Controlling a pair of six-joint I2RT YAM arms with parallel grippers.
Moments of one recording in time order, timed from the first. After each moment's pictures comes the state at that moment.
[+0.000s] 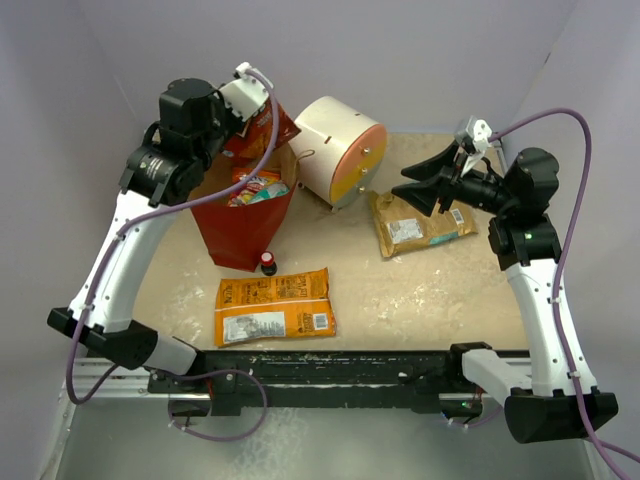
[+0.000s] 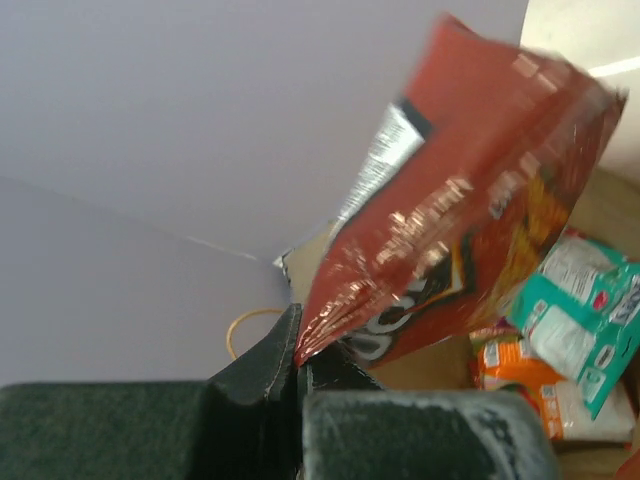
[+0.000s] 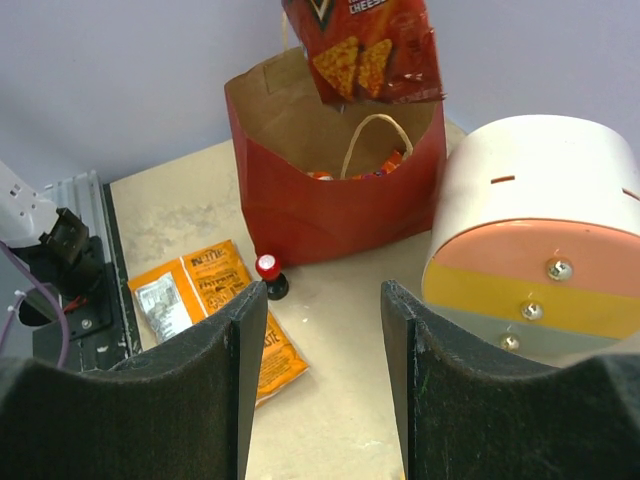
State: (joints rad) left arm -0.44 1.44 1.92 -0.71 -0.34 0.62; right arm 0.07 1.03 1.22 -0.17 -1.02 0.08
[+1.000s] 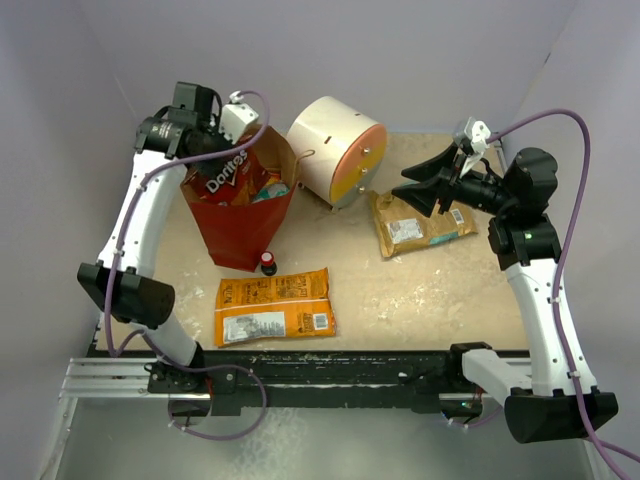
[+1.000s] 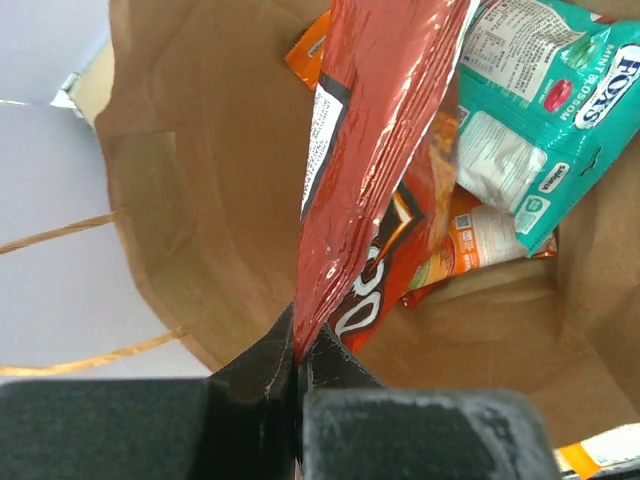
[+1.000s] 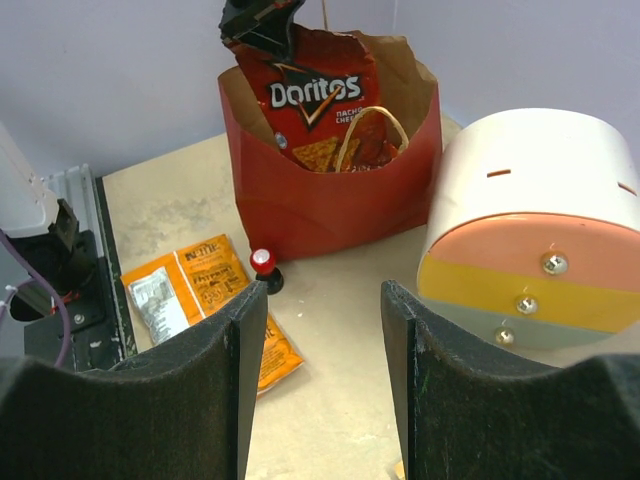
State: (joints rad) left arm -0.24 1.66 1.96 -1.14 -0.11 0.53; right arm 0.07 1.03 1.22 -0.20 -1.01 0.05
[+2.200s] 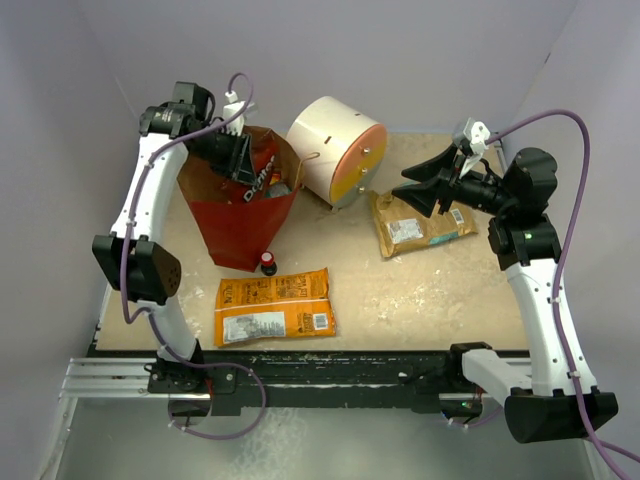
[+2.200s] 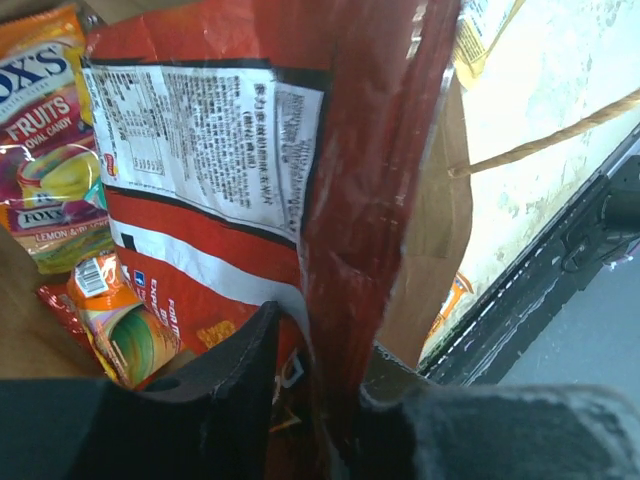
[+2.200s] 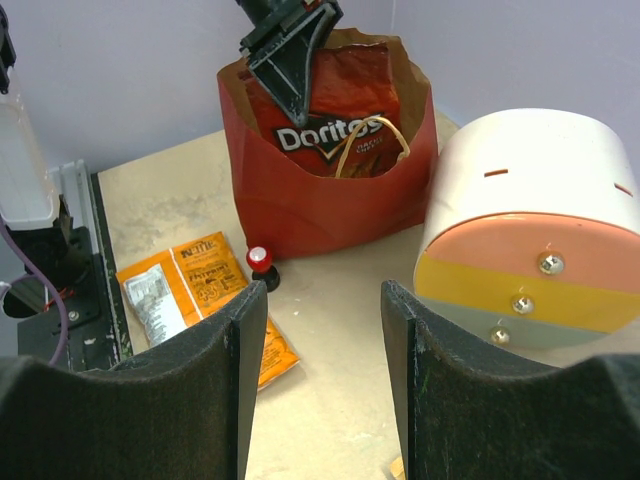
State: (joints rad) left arm -0.12 1.85 2.08 -1.28 0.63 0.21; right arm 0.07 1.03 1.22 -0.21 -1.01 0.03
